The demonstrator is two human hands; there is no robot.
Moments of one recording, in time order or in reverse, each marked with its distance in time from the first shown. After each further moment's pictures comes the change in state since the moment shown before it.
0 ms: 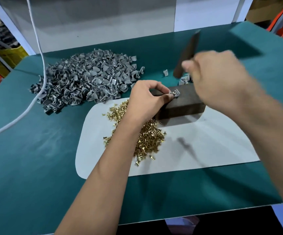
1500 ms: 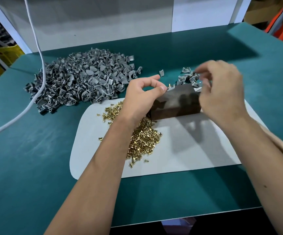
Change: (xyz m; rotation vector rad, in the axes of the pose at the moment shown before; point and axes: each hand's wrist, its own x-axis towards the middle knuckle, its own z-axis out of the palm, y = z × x) left_hand -0.007 0.009 -0.003 -0.267 -0.034 -0.080; right_hand -0.009 0.044 0.037 0.173 0.248 -0.042
